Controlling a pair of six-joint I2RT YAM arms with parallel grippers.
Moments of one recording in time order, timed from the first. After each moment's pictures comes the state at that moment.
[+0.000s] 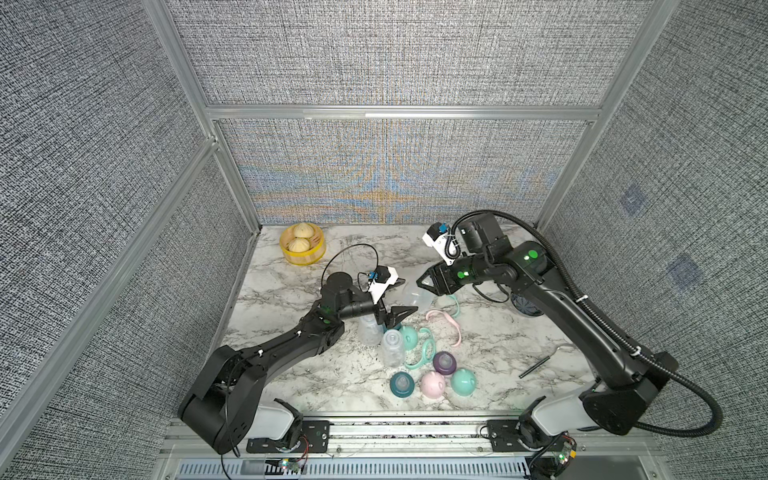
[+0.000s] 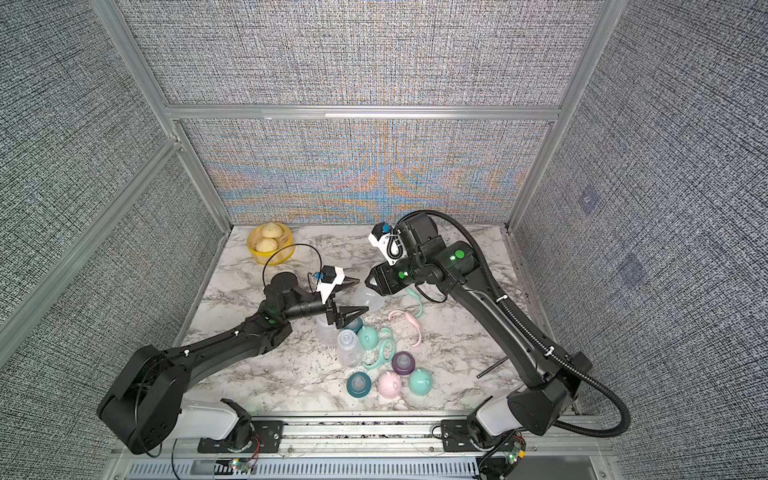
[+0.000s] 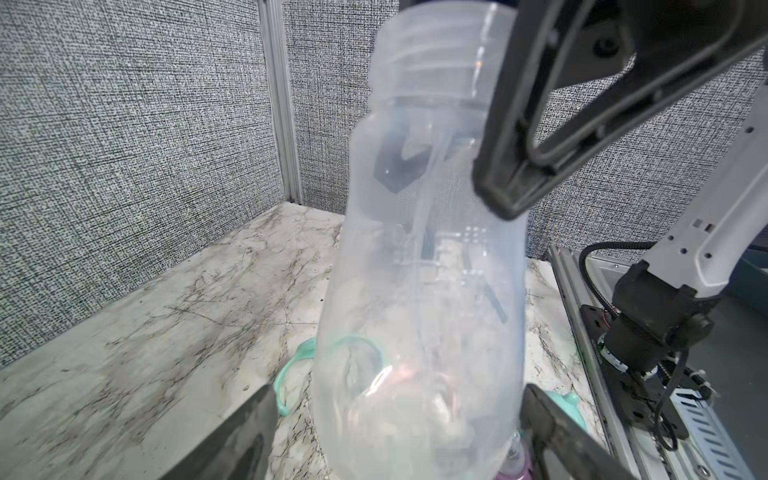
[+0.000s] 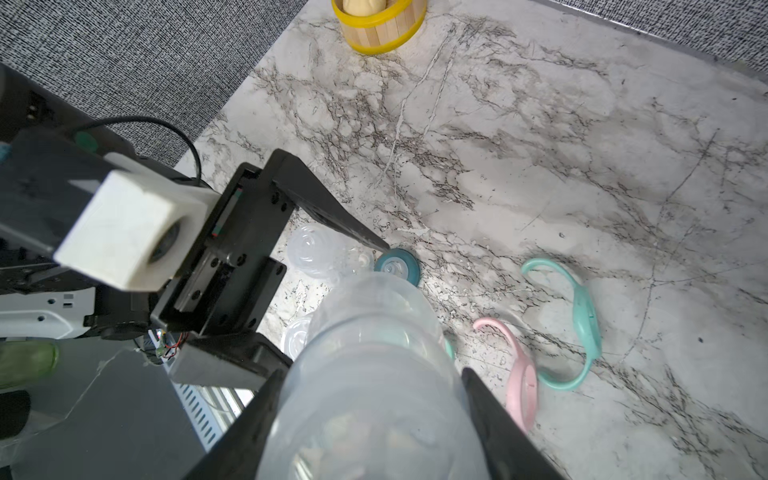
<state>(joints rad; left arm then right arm) -0.61 1.38 0.68 0.58 0.74 0.01 0.63 1.47 1.66 -1.02 -0.30 0.09</state>
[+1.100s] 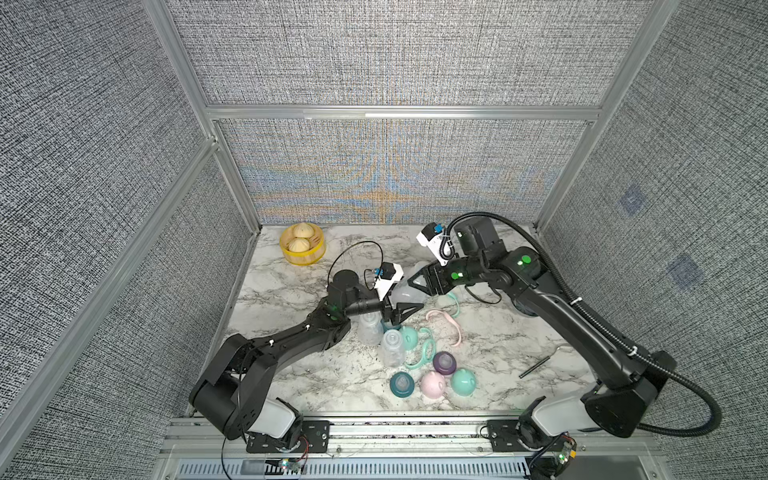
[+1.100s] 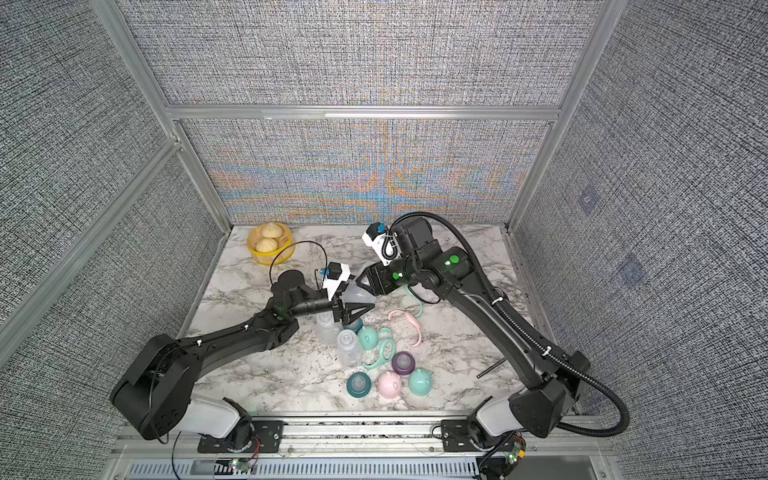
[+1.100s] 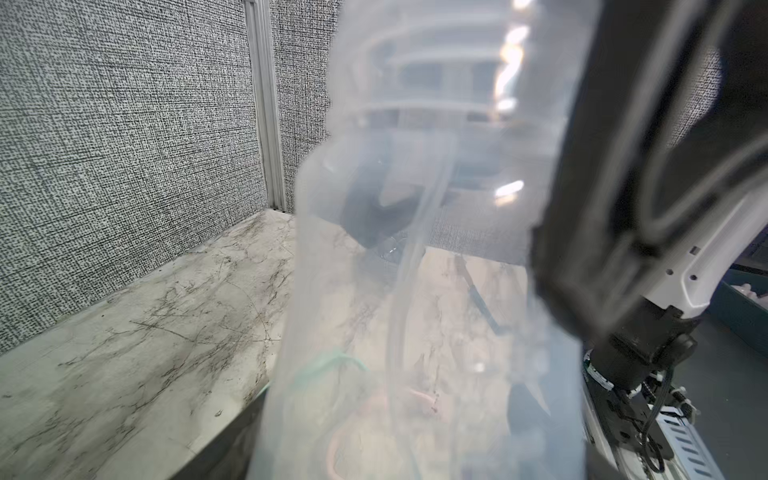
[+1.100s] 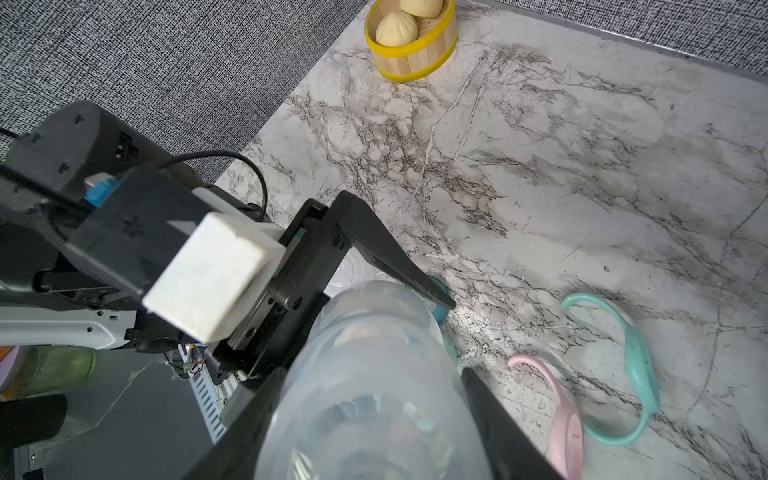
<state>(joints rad) -0.62 1.46 0.72 0.66 0.76 -0.06 0.64 1.45 1.59 -0.89 -0.35 0.13</state>
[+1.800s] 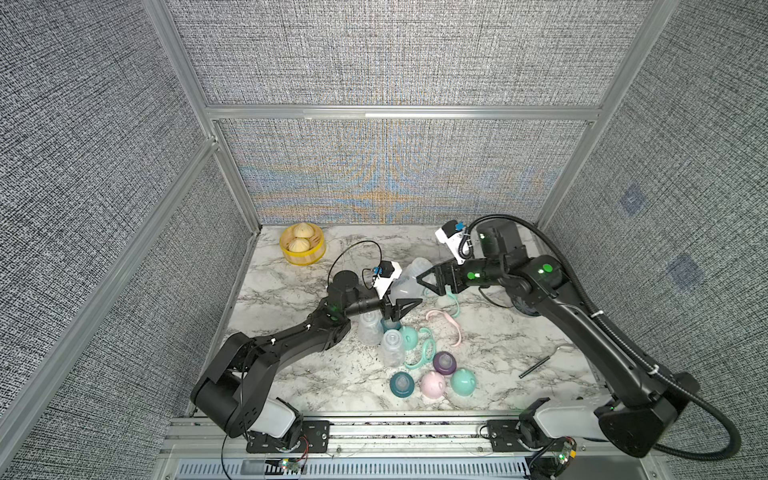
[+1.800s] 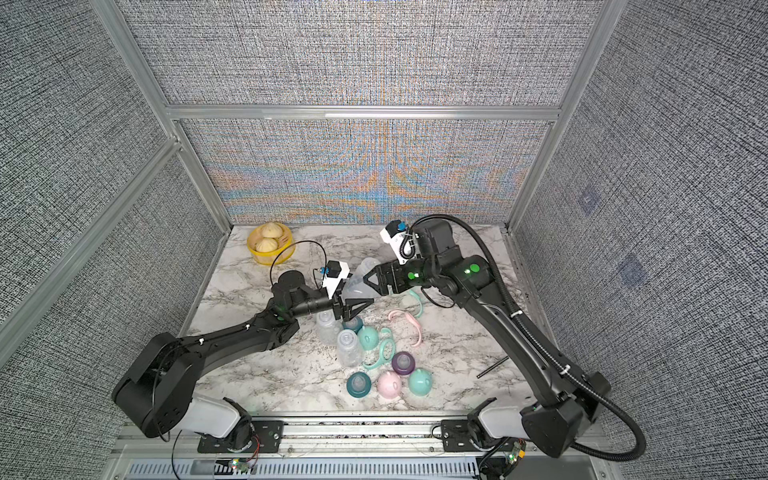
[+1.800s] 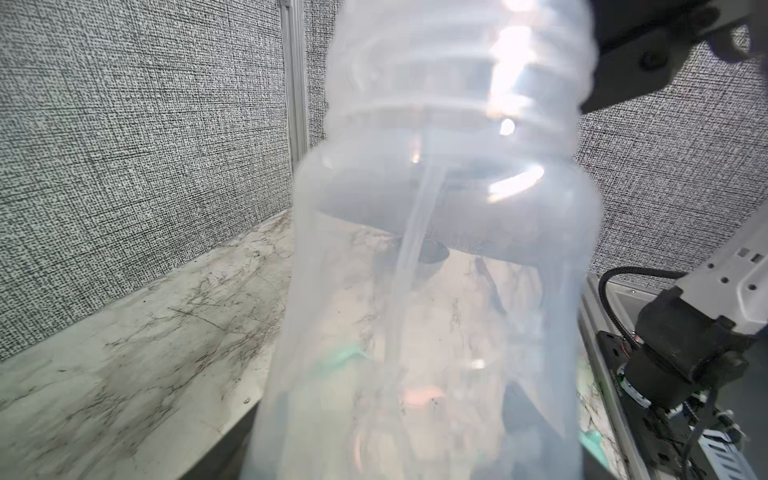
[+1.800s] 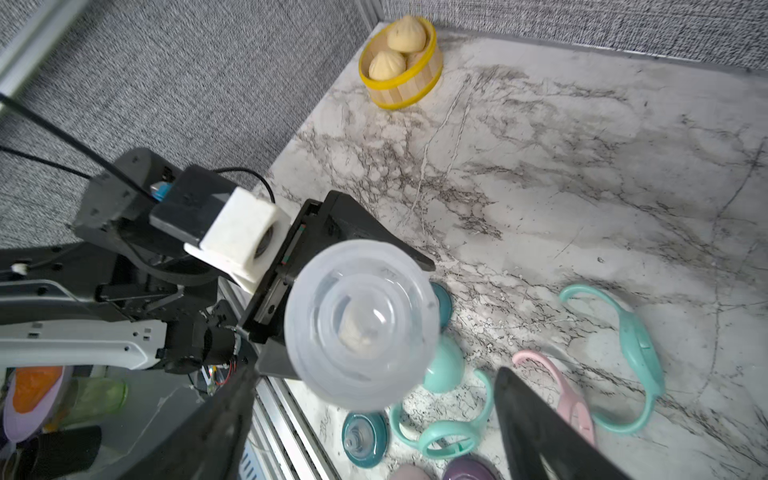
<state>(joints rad) -0.62 1.48 0.71 0.69 0.68 -0.06 0.53 1.31 1.46 -0.79 -0.43 0.22</state>
